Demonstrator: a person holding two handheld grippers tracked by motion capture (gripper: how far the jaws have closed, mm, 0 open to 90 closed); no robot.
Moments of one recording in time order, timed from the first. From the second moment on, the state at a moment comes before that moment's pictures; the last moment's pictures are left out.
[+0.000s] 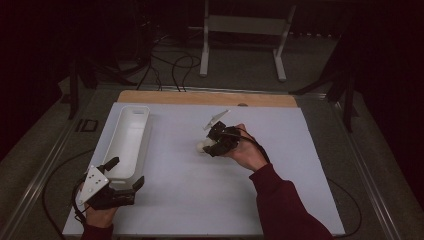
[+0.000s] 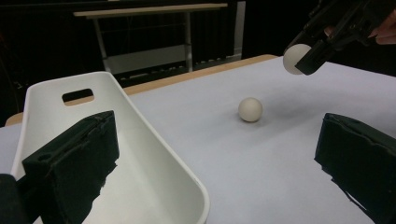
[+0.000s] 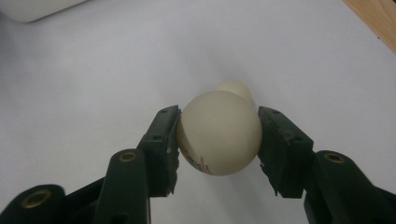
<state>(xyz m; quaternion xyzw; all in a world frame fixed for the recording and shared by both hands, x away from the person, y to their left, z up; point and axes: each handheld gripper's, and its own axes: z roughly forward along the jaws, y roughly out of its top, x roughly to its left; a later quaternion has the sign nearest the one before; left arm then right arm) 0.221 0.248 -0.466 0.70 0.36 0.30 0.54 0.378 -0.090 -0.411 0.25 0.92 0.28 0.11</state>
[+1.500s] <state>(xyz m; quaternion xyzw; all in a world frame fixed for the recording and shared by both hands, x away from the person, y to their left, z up) 0.221 0.248 -0.466 0.70 0.36 0.30 0.54 0.376 -0.075 -0.397 0.23 0.92 0.29 0.11</state>
